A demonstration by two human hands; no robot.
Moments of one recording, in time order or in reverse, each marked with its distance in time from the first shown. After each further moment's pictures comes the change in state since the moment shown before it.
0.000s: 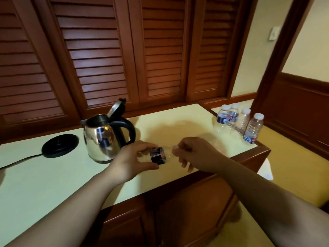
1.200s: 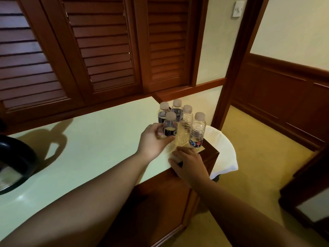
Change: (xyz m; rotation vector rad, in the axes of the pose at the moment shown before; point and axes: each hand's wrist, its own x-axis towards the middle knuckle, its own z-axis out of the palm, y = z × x) left_hand 0.244 0.096 0.263 -0.257 0.161 -0.188; right_hand -0.012 0.252 -0.102 -0.443 0.295 0.175
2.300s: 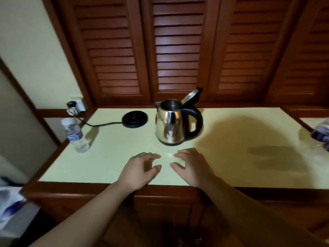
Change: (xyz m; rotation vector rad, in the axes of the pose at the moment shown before) left_hand -0.301 -0.167 -0.400 0.397 0.241 -0.216; right_hand -0.041 -0.386 0.157 0.094 -0.272 -0.551
